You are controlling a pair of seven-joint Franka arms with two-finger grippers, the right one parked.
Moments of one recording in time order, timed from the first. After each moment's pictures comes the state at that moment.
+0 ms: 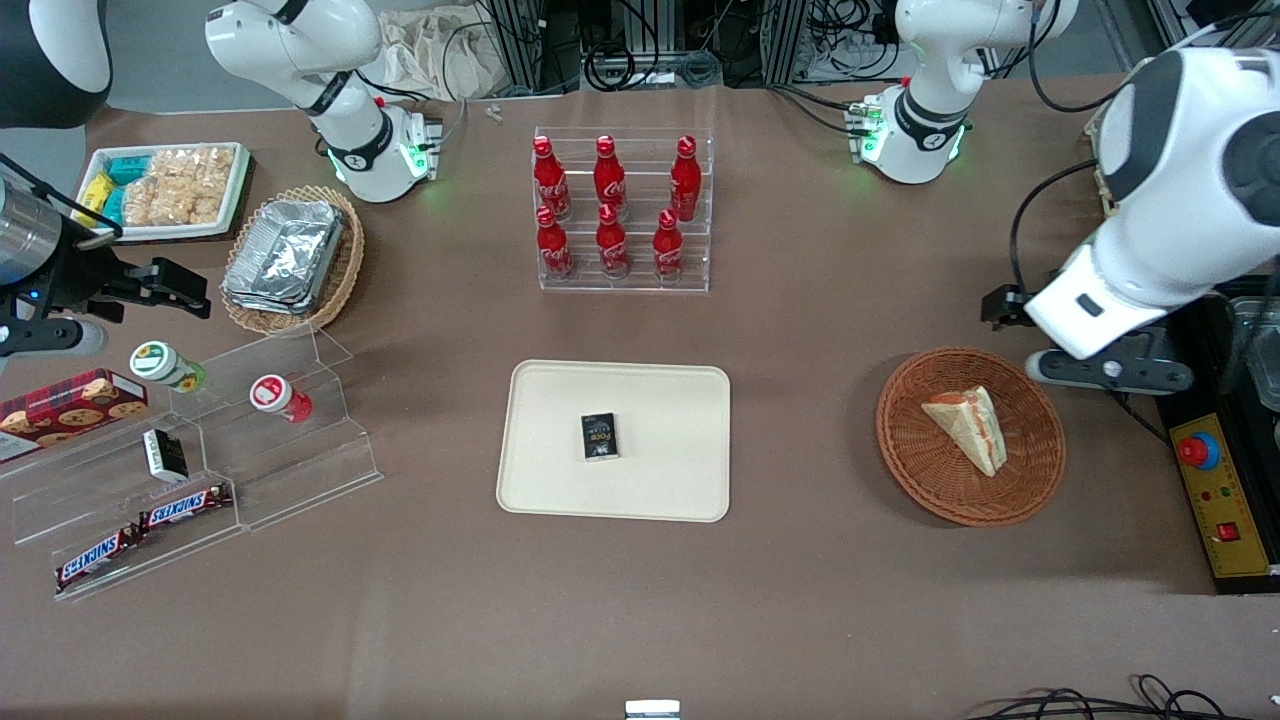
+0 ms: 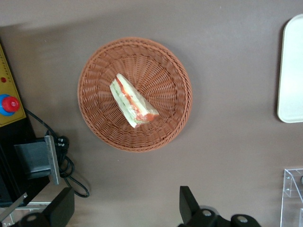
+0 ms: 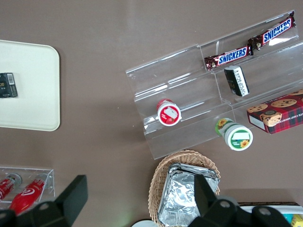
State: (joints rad) arm 0.00 0.13 -0.17 -1.58 0.10 1.61 -0.02
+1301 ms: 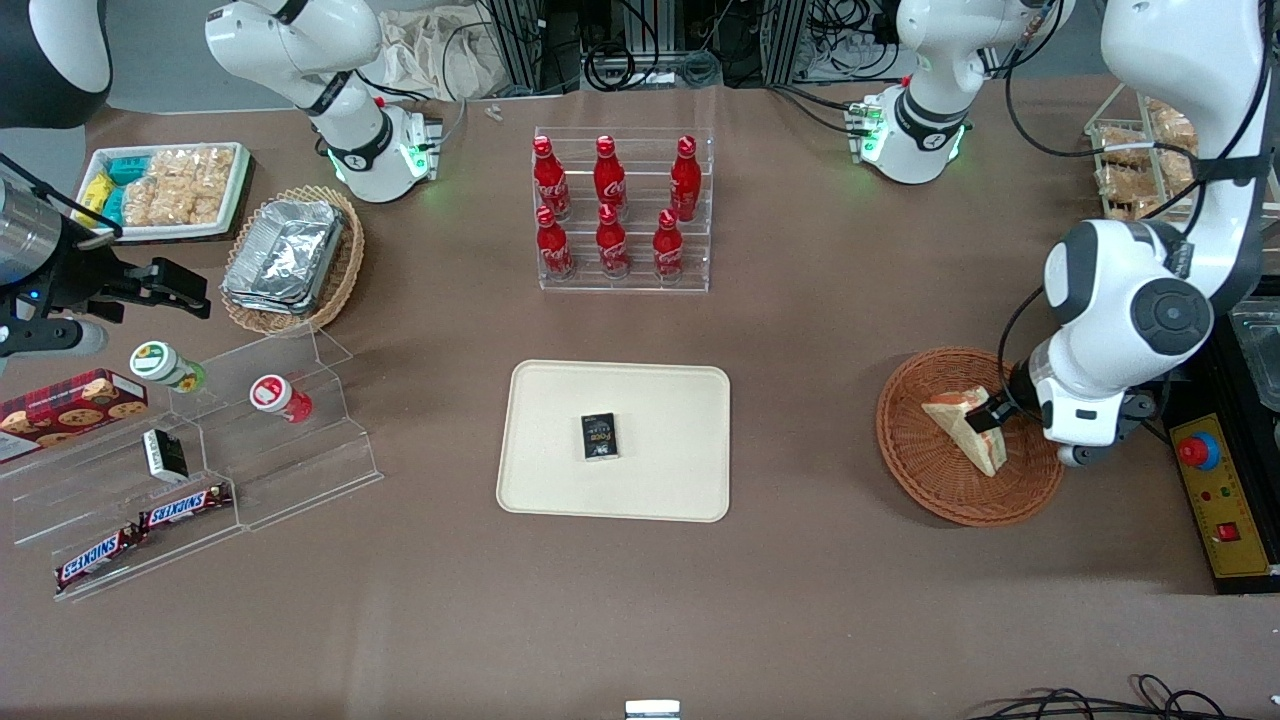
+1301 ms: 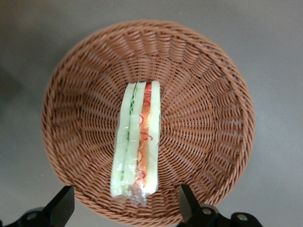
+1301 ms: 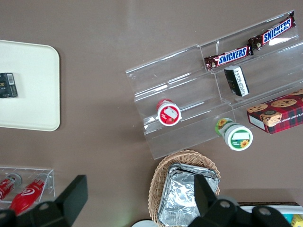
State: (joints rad) arm 0.12 0.26 -0.18 -2.02 0.10 2.23 -0.80
